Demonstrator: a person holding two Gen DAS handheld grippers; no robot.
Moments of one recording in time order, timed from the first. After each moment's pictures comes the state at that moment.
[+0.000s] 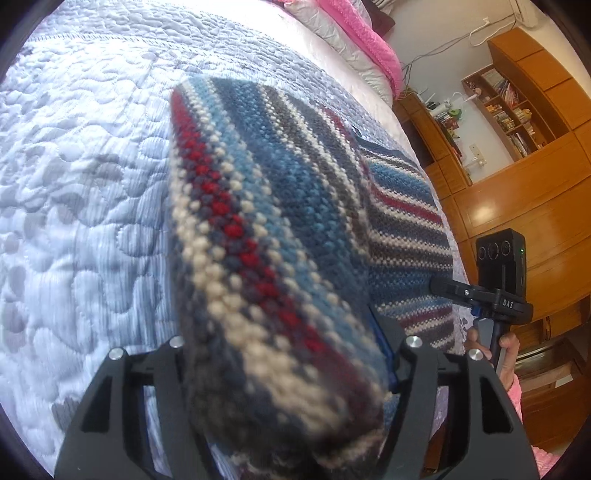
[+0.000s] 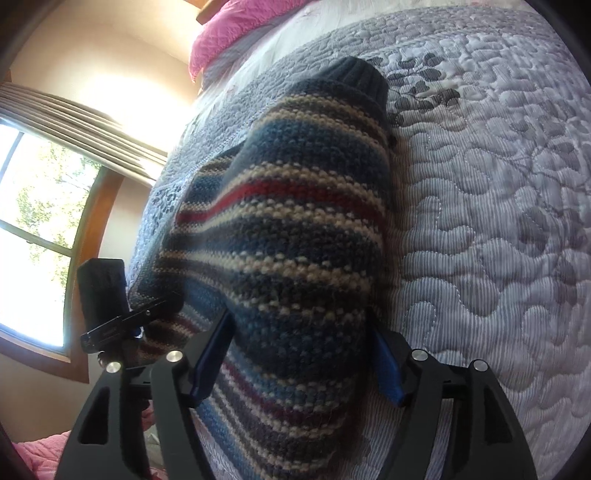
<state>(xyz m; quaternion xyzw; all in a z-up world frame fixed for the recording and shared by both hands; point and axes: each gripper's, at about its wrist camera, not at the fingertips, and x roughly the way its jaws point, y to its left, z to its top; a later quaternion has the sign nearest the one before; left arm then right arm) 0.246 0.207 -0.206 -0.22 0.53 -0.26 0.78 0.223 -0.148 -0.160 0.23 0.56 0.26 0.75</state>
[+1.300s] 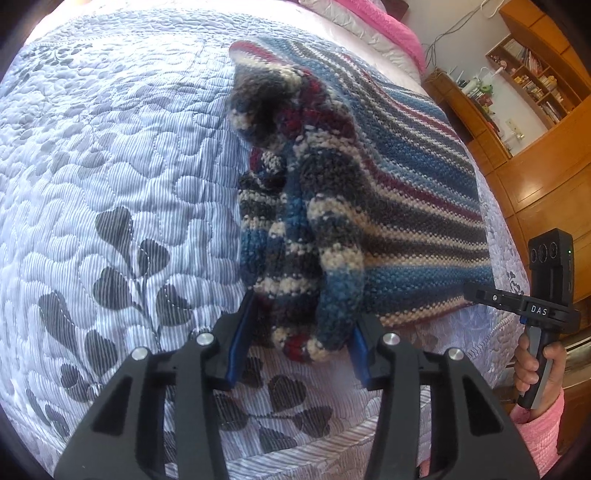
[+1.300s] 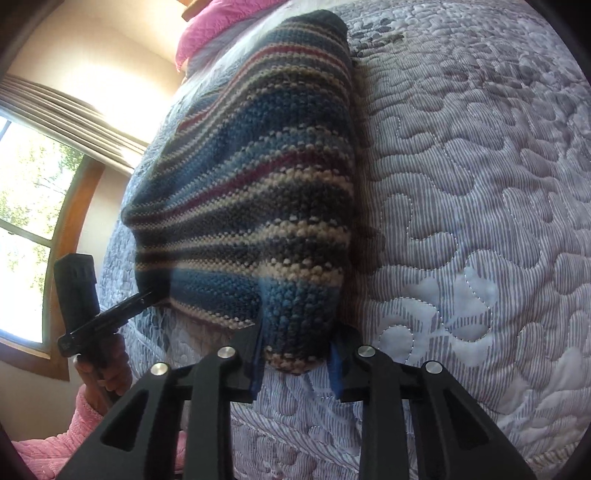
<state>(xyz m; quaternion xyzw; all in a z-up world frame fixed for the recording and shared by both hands) 0.155 0.223 -0.199 -0.14 0.55 -0.19 0.80 0.099 -0.102 -0.183 0.22 0.57 0.21 0.76</state>
